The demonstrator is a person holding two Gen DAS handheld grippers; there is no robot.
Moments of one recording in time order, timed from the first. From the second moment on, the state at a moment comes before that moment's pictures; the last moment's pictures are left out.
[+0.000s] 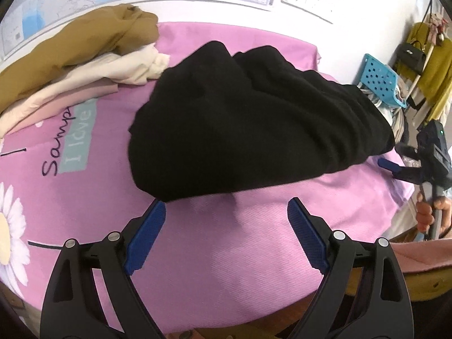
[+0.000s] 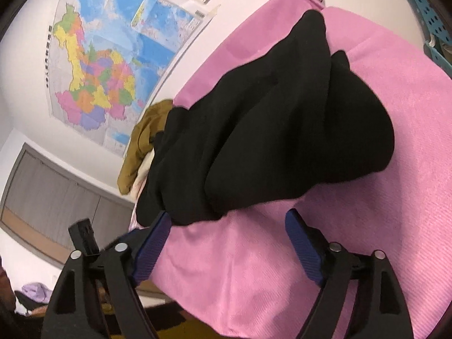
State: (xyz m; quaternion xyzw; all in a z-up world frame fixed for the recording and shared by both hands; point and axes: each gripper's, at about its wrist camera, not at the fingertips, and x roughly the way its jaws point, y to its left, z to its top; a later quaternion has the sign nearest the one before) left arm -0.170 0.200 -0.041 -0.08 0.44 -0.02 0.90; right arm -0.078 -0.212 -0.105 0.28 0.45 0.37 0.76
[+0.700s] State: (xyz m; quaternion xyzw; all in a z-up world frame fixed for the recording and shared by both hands) left arm -0.092 0.225 -0.081 -0.34 0.45 -0.13 0.82; right arm -0.047 -0.187 -0.104 0.34 0.45 0.28 0.78
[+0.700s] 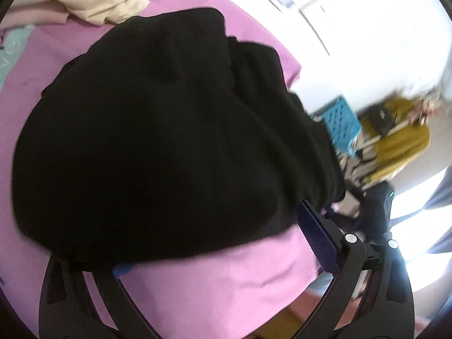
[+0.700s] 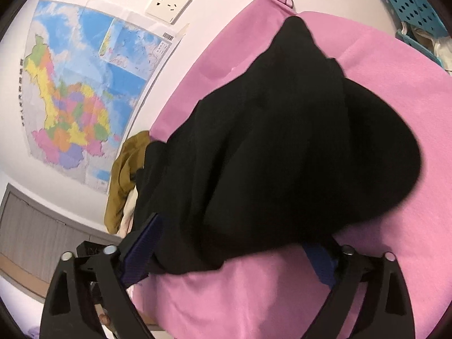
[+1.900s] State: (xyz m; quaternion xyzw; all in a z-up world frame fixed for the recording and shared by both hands) left arm -0.036 0.253 -0.067 -0.37 0.45 -0.07 0.81; right arm 0.009 -0.139 -0.075 0.29 0.40 0.34 0.80
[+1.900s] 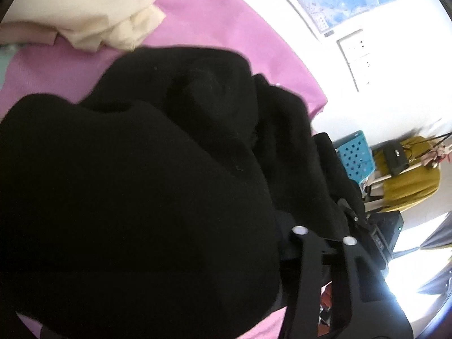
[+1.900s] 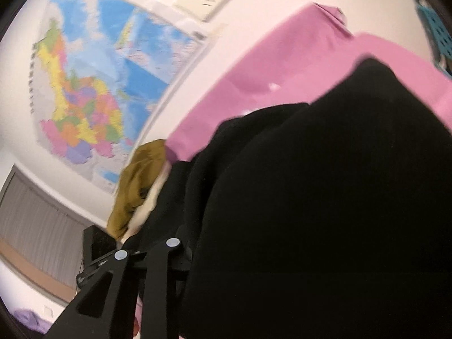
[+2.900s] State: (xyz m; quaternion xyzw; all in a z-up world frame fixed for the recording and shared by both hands) left arm -0.053 0.580 0.210 -0.26 0.17 0.15 0.94; right arm 0.101 0.257 0.182 0.18 0.23 0.63 0.72
